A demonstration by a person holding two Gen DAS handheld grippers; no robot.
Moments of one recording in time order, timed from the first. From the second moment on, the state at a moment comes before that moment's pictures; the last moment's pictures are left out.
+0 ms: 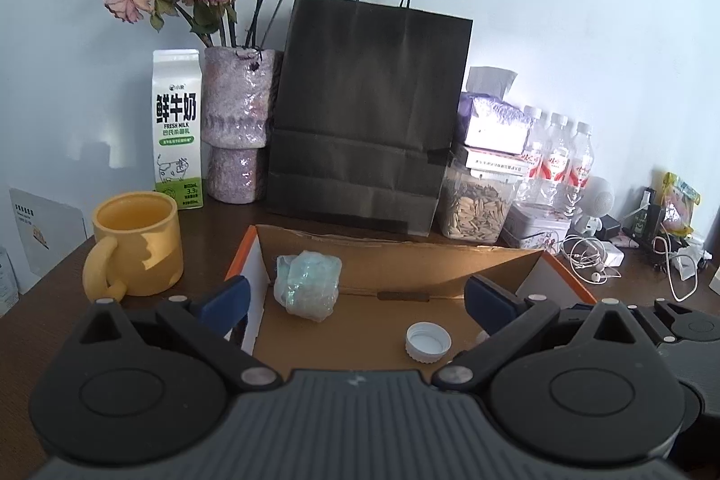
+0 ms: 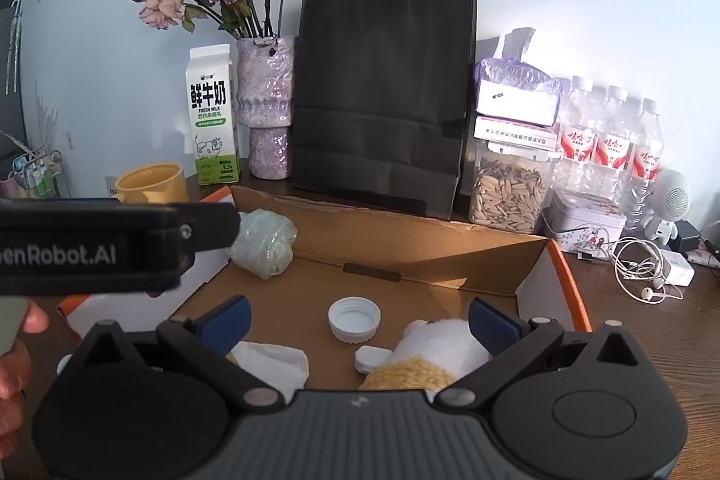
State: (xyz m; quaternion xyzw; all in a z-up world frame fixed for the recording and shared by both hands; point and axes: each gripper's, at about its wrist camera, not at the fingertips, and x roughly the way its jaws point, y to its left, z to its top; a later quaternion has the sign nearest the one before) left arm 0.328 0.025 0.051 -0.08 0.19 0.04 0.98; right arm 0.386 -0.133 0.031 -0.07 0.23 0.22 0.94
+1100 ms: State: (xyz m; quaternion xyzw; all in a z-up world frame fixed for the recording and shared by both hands) left arm 0.193 0.035 0.042 -0.06 0.20 0.06 0.98; right arm 0.245 -0.255 0.026 -0.08 0.22 0.21 0.95
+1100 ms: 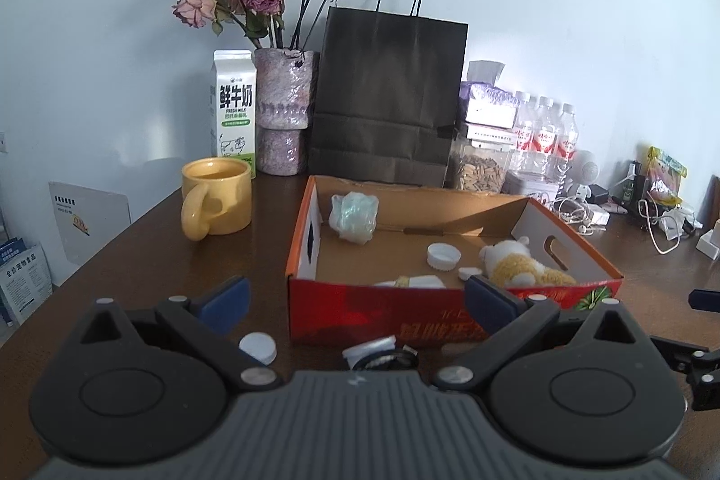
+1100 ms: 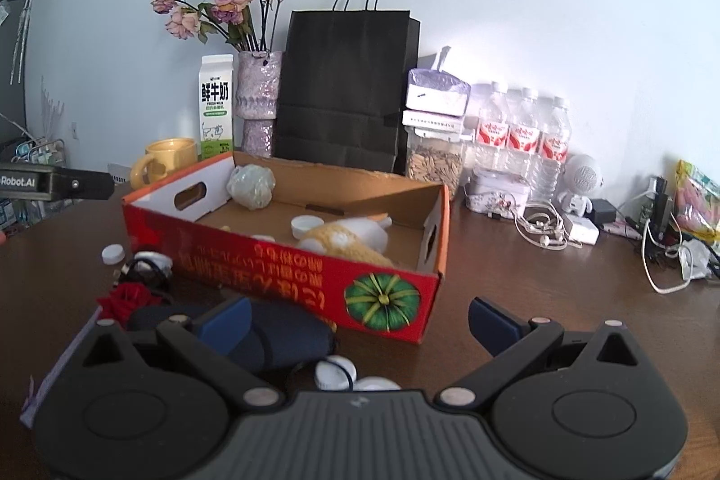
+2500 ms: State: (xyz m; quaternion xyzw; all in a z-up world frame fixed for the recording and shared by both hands) left arm 0.161 0.069 0.000 -0.07 0.27 0.11 0.95; right arm 0.224 -0.301 -0.015 -0.05 0.27 0.20 0.94
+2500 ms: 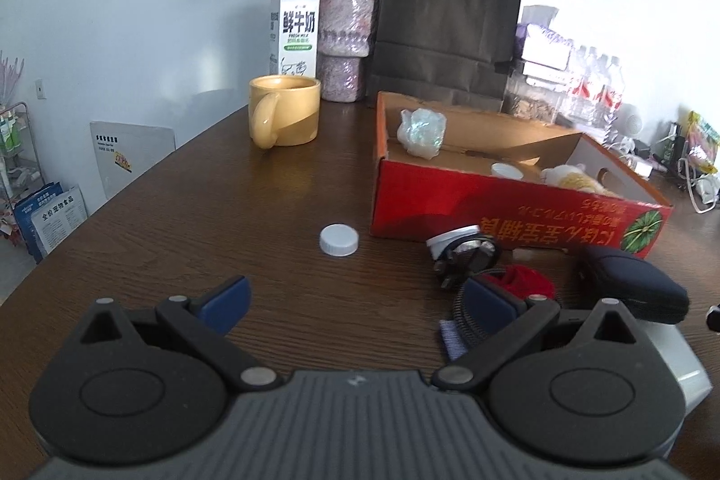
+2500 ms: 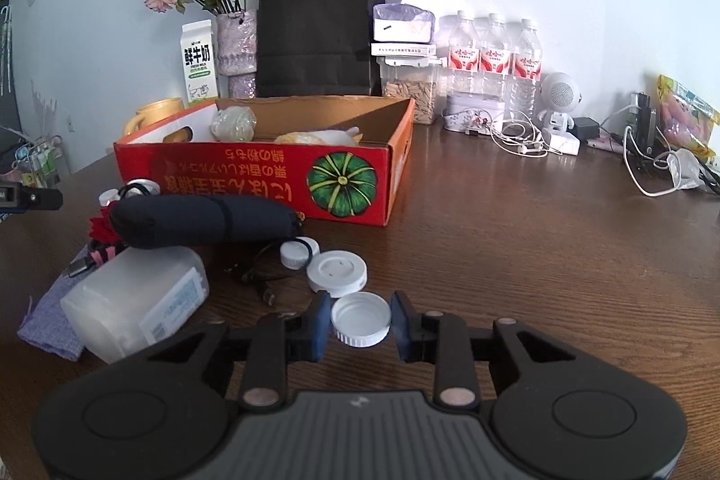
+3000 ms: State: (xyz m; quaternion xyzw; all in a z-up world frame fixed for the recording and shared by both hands) left arm 0.229 0.106 -0.022 -0.01 0.31 0.11 0.94; right arm 0.240 -0.277 -0.006 -0.05 0.26 0.20 0.94
